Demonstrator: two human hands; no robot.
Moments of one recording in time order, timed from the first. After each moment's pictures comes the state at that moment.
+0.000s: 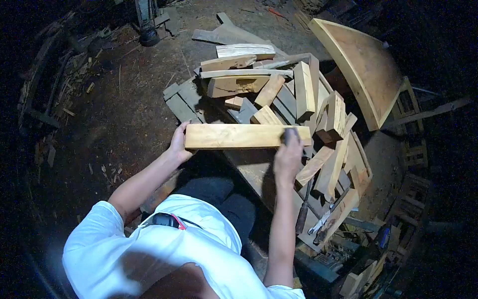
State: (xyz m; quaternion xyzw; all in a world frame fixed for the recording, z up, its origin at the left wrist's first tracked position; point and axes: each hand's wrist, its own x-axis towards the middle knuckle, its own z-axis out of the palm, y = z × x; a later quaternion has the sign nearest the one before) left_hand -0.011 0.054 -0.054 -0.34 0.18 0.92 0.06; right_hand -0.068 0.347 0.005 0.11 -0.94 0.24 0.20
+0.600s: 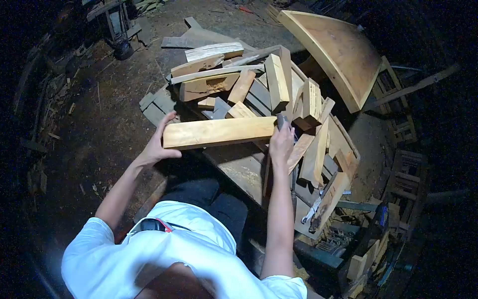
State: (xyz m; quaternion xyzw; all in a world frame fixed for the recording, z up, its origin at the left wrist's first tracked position) left_hand 0.007 0.033 -0.010 0.07 0.74 0.66 -0.07; right_hand -0.108 0.395 -0.003 0.00 -0.96 0.23 0.16
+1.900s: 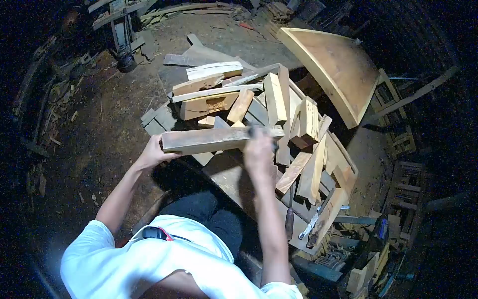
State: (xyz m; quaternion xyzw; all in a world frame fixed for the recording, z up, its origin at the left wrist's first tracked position) left_hand -0.025 0.016 0.020 0.05 0.78 0.63 0.04; right_hand -0.110 0.331 0.018 0.14 -0.94 0.23 0.19
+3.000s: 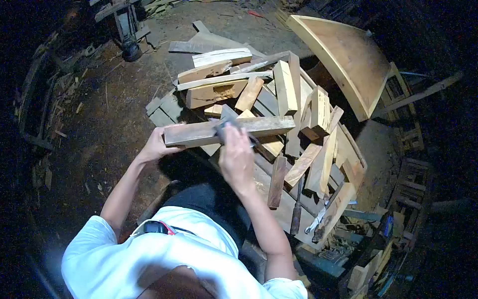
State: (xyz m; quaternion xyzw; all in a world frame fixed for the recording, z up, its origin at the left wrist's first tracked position) left_hand -0.019 0.012 0.007 0.07 0.77 0.64 0.02; right_hand -0.047 0.269 0.041 0.29 -0.91 0.24 0.19
